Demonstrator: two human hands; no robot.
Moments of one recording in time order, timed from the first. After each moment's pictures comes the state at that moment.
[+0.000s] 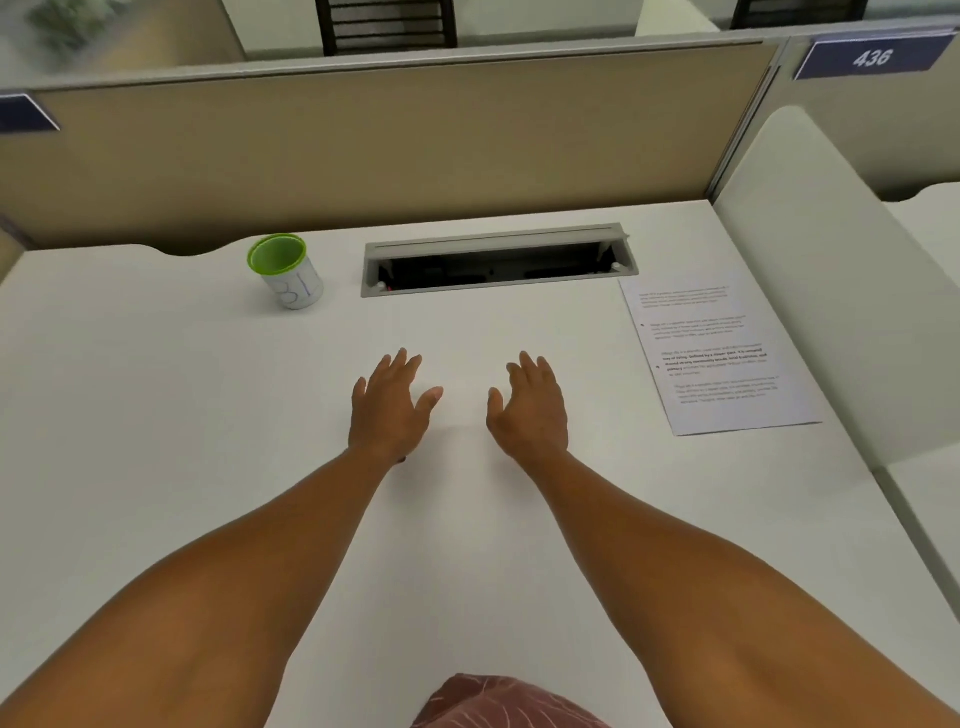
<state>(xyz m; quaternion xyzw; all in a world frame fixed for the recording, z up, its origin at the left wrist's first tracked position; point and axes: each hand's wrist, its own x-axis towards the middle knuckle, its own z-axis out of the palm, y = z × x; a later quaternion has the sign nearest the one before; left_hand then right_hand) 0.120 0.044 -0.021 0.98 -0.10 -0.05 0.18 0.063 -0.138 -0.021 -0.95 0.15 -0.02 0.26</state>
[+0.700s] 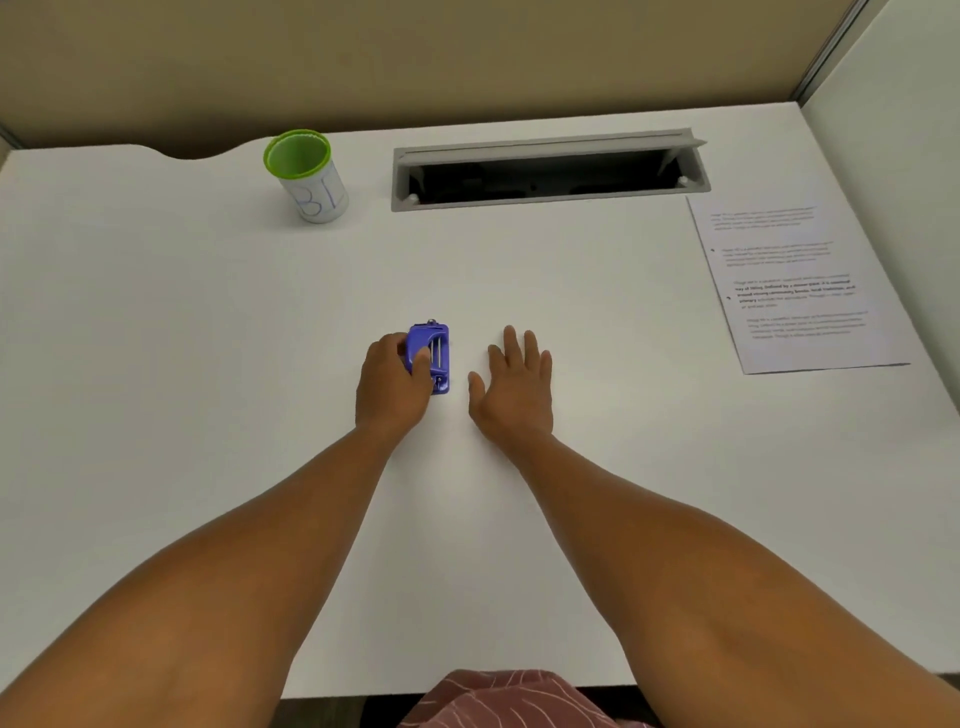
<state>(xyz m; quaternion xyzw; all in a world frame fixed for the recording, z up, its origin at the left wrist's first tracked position) 0.087 0.098 -0.051 0.92 0.05 -0.05 0.39 0.046 -0.050 -0.078 -0.97 0.10 0.07 0.19</state>
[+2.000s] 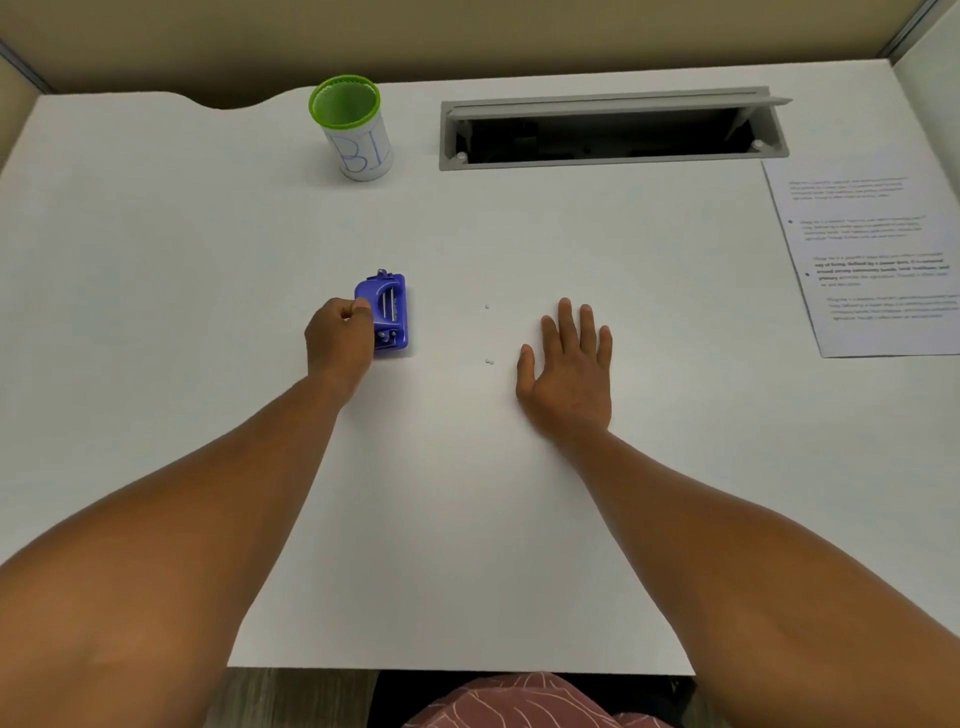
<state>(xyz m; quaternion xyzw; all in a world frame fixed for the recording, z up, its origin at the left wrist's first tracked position) 0.128 0.200 -0.050 0.86 0.21 -0.05 0.47 0.037 -0.036 -0.095 -0.98 0.12 0.02 0.12</state>
